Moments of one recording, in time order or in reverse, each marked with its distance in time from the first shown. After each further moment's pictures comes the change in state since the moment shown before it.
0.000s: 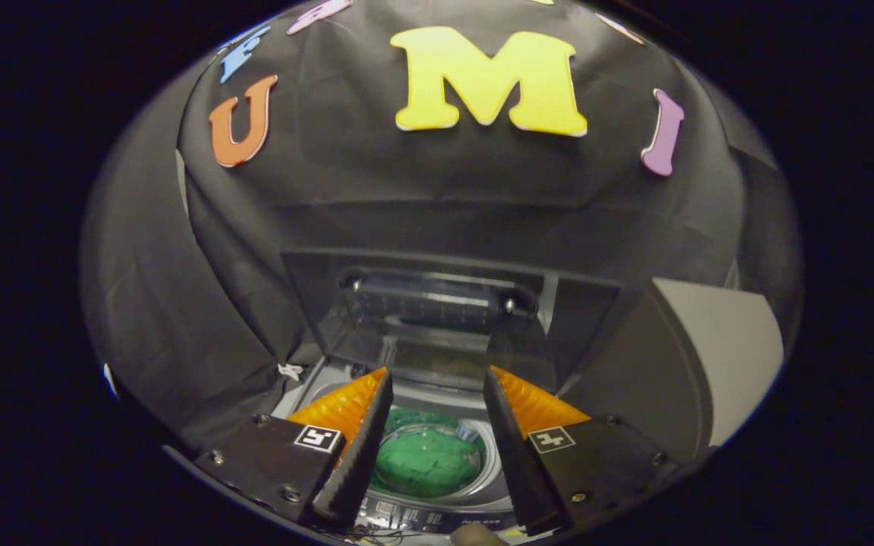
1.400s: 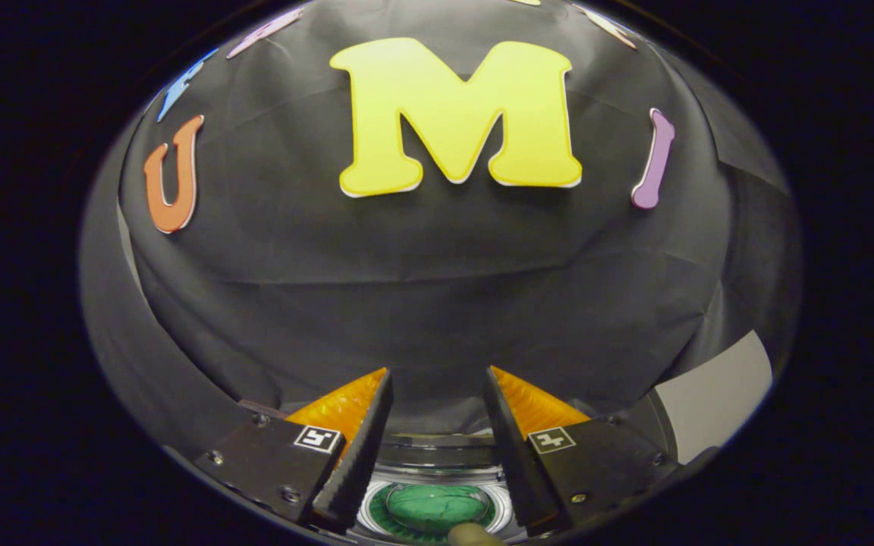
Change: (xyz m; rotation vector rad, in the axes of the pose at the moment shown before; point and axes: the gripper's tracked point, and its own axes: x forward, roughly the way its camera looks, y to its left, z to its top) arm 0.082 -0.007 0.109 0.139 0.016 -0.149
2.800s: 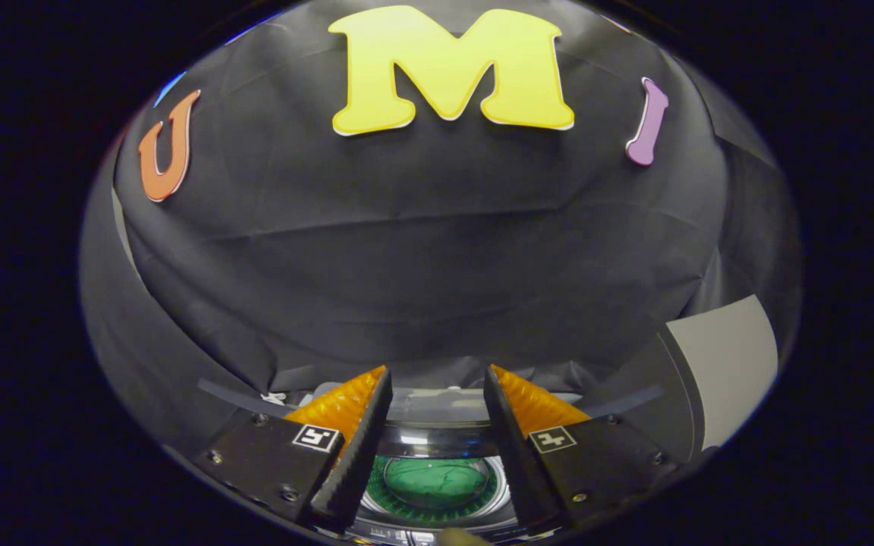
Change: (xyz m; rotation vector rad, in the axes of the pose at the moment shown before) arm -0.018 -0.003 -0.067 0.005 0.096 -0.007
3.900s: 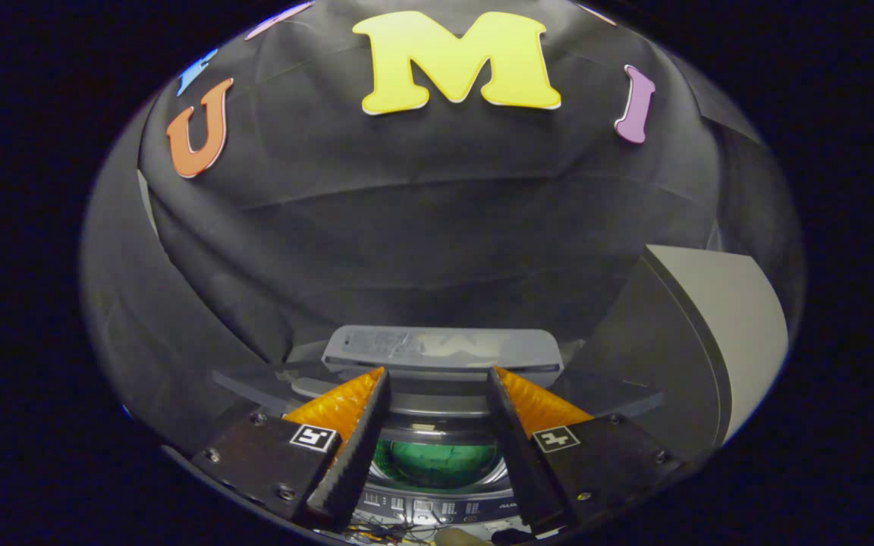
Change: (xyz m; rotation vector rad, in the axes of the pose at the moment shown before) arm -0.046 -0.010 -0.095 -0.026 0.047 0.061
